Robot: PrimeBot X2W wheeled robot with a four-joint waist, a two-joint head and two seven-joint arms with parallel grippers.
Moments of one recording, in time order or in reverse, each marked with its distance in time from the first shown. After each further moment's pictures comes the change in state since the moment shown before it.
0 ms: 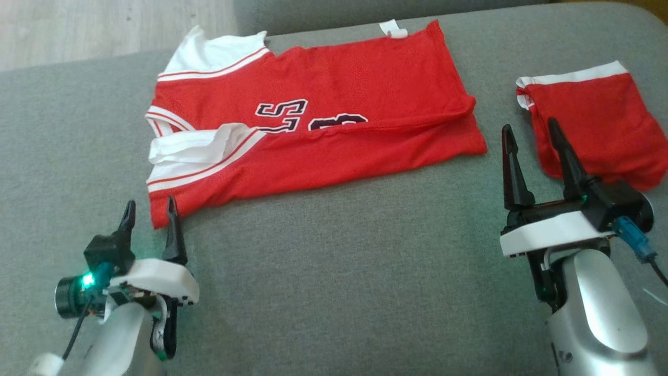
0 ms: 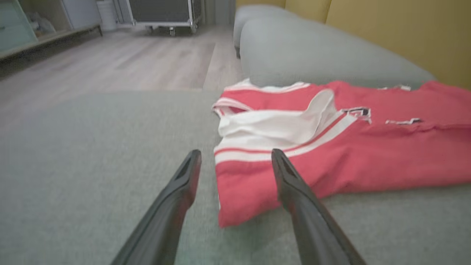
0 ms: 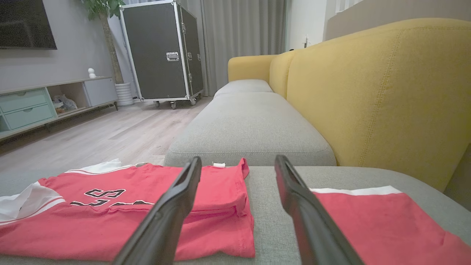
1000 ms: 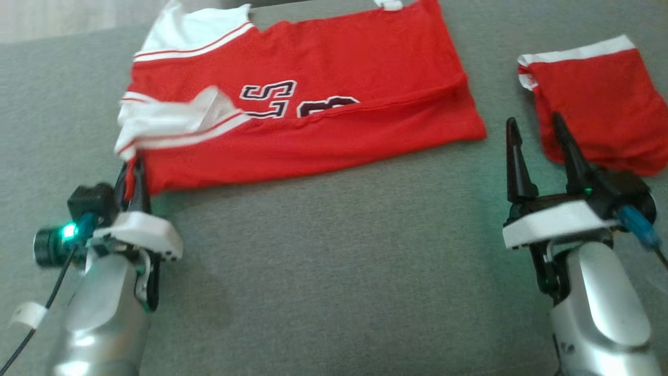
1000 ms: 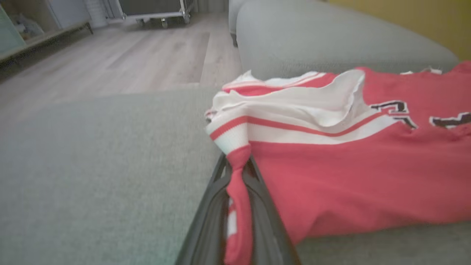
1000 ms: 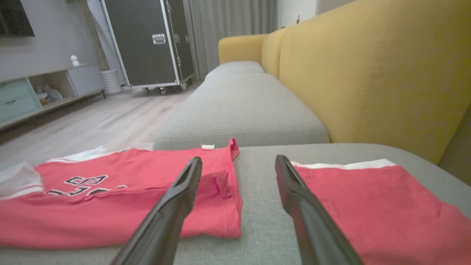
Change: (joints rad) left arm -0.224 0.033 -0.027 0.249 0.003 -0.027 -0.015; right arm -0.011 0.003 -0.007 -0.017 0.036 0.000 0.031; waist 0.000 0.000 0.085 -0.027
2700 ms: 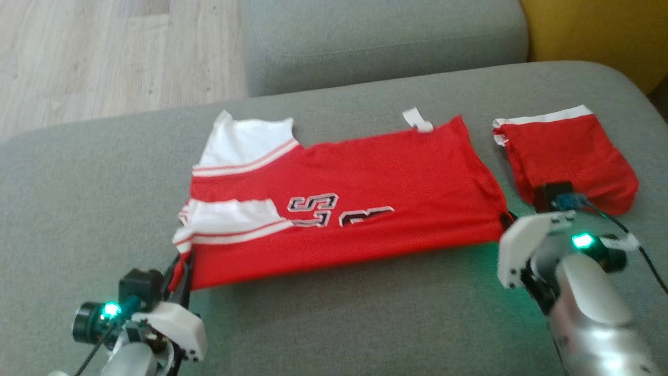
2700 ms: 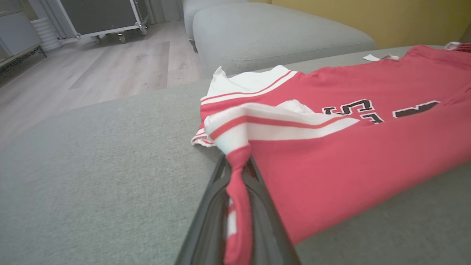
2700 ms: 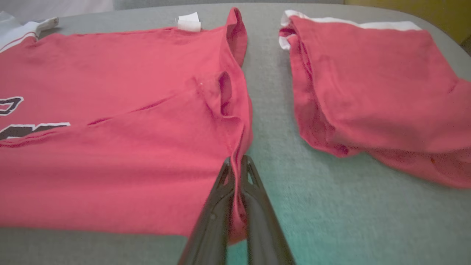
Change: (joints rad) left arm 0.294 0.044 -0.123 -0.196 0.034 -0.078 0.091; right arm -0.180 -0.036 -0.011 0.586 -0.089 0.000 0.442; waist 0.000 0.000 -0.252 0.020
